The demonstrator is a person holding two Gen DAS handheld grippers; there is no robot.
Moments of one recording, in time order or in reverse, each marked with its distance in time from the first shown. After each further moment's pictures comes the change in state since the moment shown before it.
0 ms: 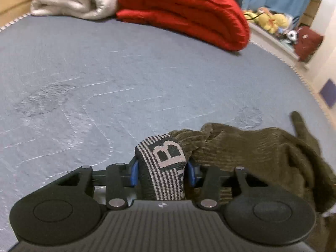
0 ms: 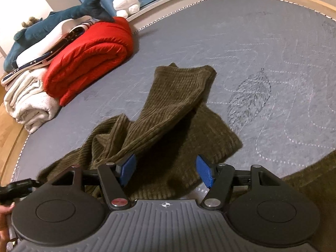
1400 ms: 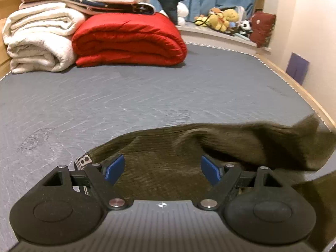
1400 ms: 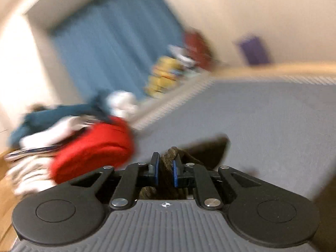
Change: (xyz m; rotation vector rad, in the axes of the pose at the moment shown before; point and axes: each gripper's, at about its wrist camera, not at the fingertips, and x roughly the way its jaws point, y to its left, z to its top) left arm -0.145 -0.155 -0.049 0.248 -0.138 -0.067; right arm -0.106 0.008 0.003 0.153 -0.511 -0.065
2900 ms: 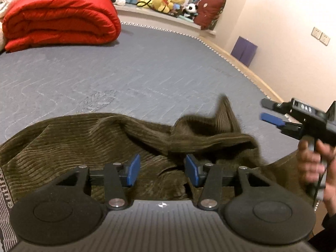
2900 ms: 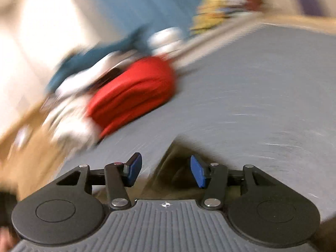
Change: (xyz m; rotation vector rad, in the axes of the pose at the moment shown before) left arm 0.088 -0.046 -0.015 0.061 0.086 -0.364; right arm 0.086 -0.031 -0.008 -0.035 0.295 0.292
